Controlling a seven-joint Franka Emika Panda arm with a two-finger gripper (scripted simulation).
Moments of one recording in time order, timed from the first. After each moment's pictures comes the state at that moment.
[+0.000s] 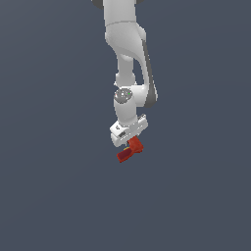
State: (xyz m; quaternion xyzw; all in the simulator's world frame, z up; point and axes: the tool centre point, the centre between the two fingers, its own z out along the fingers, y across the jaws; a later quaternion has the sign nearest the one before) arm -0.062 0.035 0.029 -0.95 -0.30 -0.05 0.07
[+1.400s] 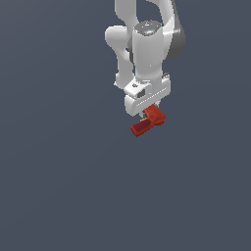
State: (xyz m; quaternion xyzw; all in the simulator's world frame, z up) arm -0.080 0.100 0.228 -0.95 -0.30 -0.05 0.07
